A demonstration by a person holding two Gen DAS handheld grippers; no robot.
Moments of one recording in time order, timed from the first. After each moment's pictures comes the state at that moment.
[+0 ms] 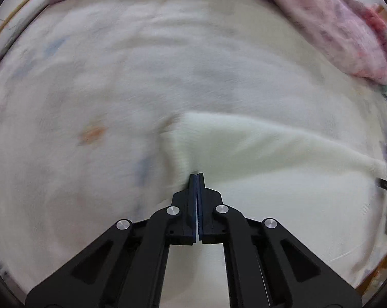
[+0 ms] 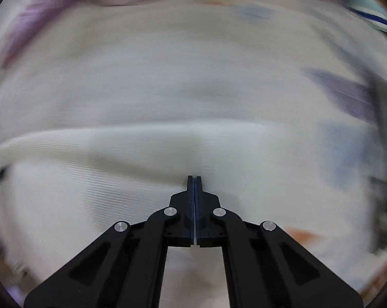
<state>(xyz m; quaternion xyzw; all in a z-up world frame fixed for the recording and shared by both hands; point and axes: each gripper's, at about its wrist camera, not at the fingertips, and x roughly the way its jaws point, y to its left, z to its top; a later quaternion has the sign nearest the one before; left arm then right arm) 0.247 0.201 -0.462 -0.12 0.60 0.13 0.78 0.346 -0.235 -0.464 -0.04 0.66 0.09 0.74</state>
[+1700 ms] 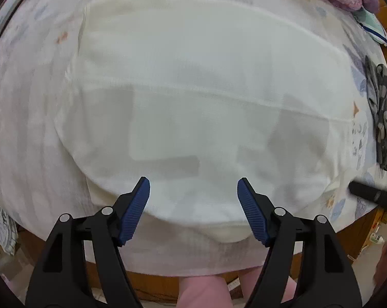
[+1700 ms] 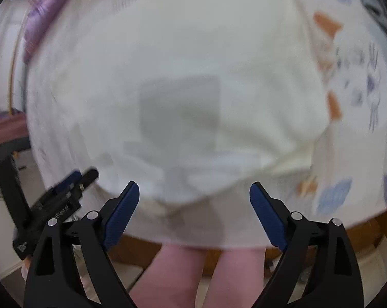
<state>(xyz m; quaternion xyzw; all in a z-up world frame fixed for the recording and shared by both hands) 0.142 0.030 -0.404 -0.11 0.70 0.07 0.71 0.158 -0.250 -0.407 0.13 0.75 0.16 0.63</state>
